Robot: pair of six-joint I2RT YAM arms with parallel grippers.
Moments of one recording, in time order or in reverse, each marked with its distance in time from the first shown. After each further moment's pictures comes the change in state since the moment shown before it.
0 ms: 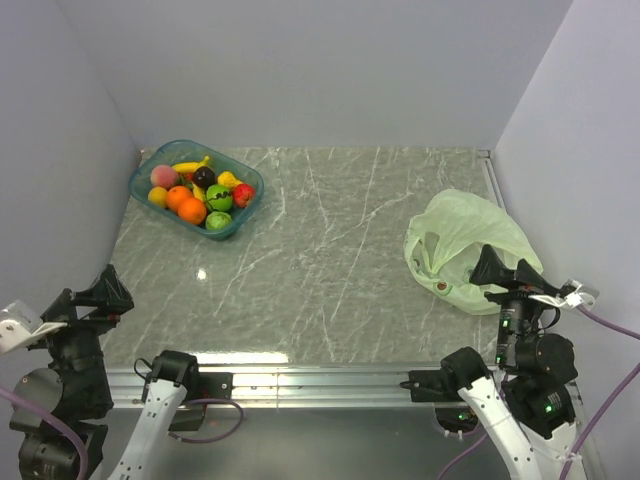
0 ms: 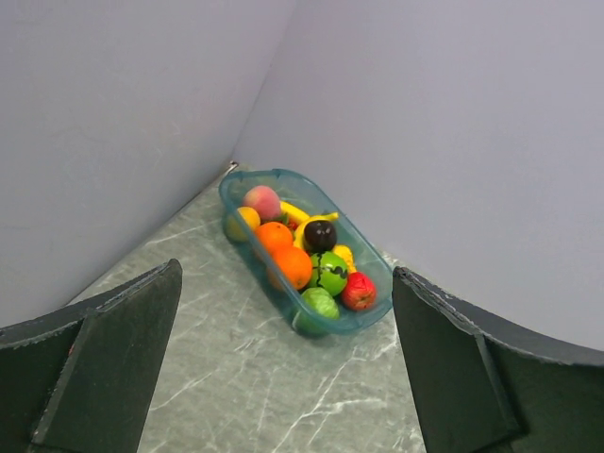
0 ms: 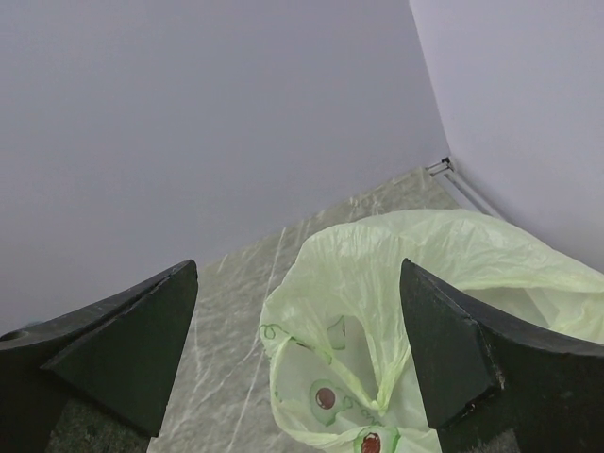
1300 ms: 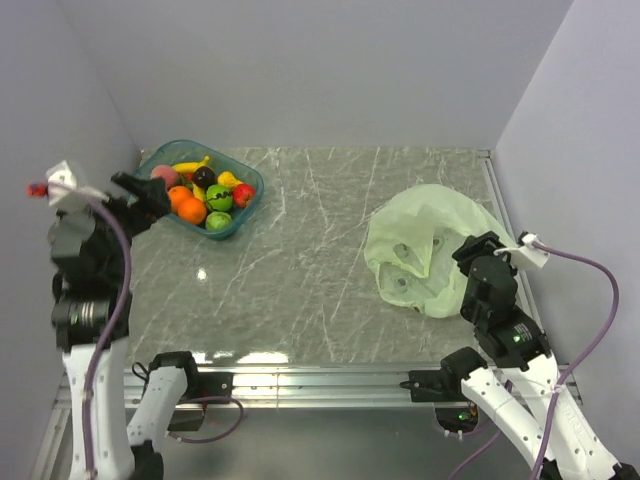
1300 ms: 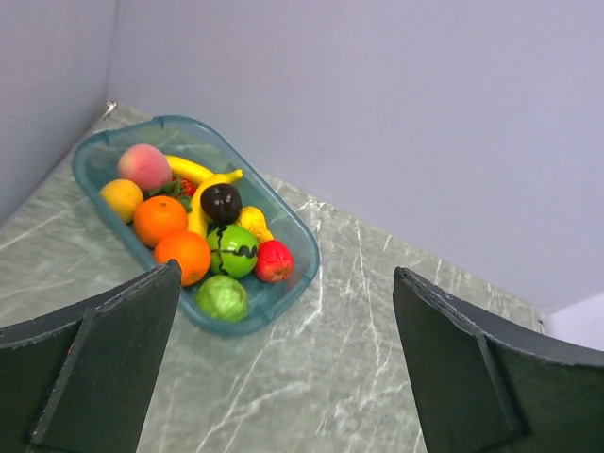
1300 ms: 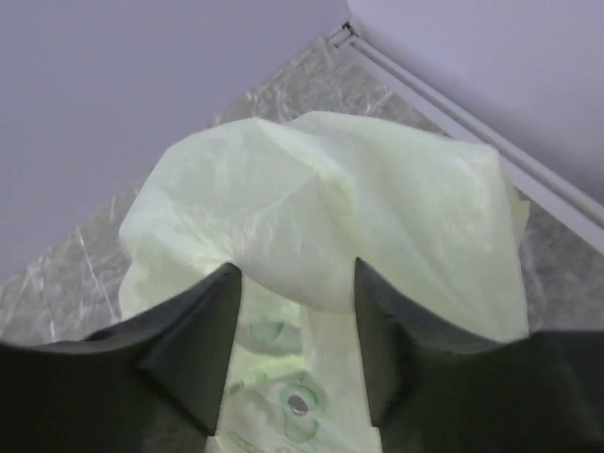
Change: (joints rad) left arm 0.288 0.618 0.098 0.297 0.552 -0.124; right arm 0.002 0.477 0.062 -0.138 0.212 0.348
